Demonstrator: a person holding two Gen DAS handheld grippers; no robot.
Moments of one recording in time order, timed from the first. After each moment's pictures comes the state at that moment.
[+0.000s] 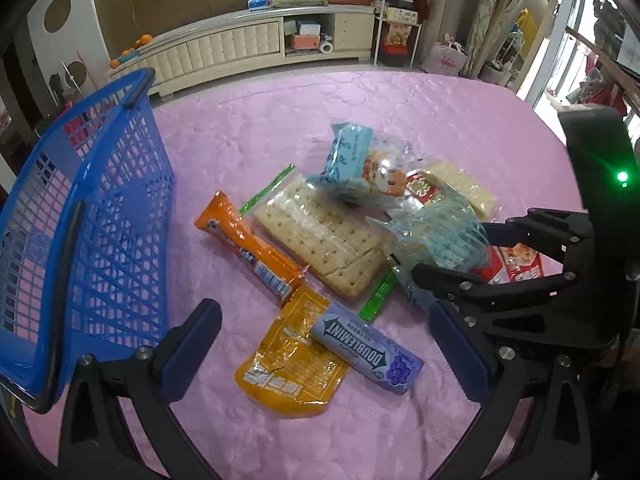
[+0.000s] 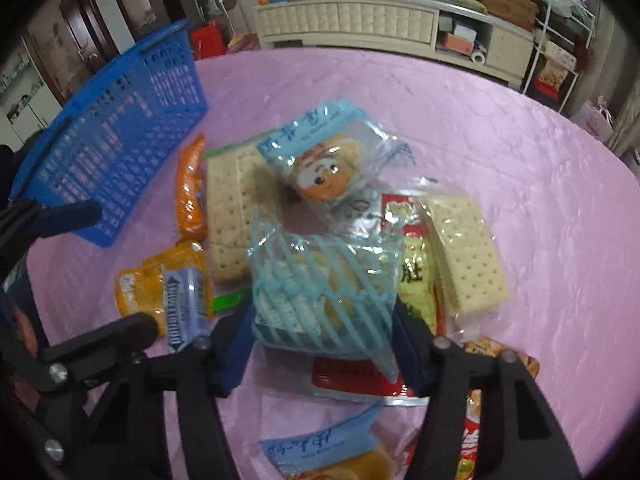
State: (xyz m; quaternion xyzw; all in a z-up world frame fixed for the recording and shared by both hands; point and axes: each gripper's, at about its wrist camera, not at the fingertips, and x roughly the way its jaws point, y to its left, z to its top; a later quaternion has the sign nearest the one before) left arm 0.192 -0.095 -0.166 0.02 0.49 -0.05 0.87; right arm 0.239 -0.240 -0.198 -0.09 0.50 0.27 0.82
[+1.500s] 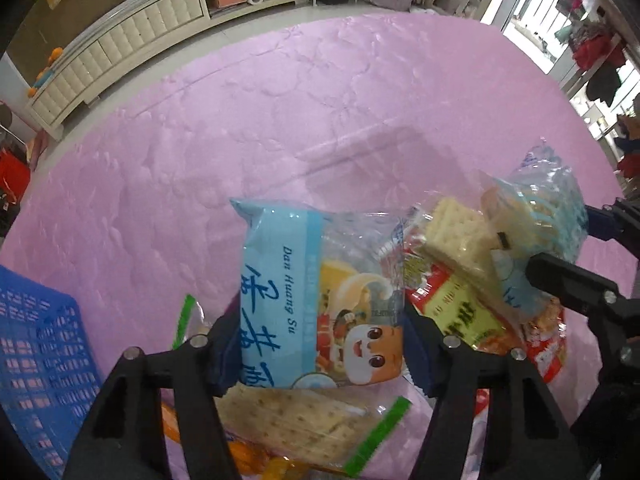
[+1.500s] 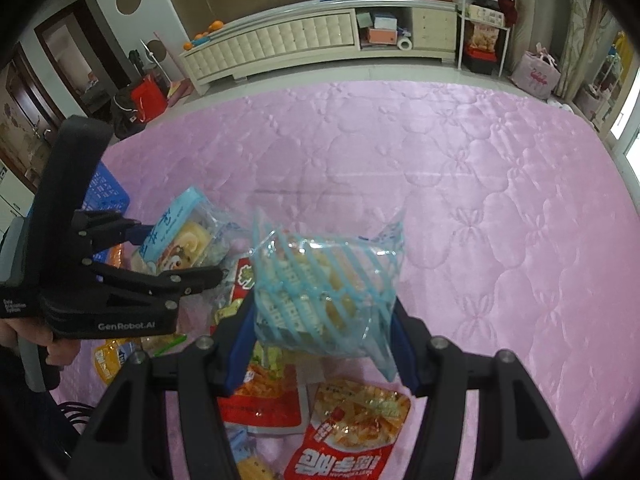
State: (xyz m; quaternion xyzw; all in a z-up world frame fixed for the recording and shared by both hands) left arm 0.371 -0.148 -0.216 0.08 0.59 -0.15 0.79; right arm 0.302 -0.321 -0.177 0.00 0.50 0.19 0.84
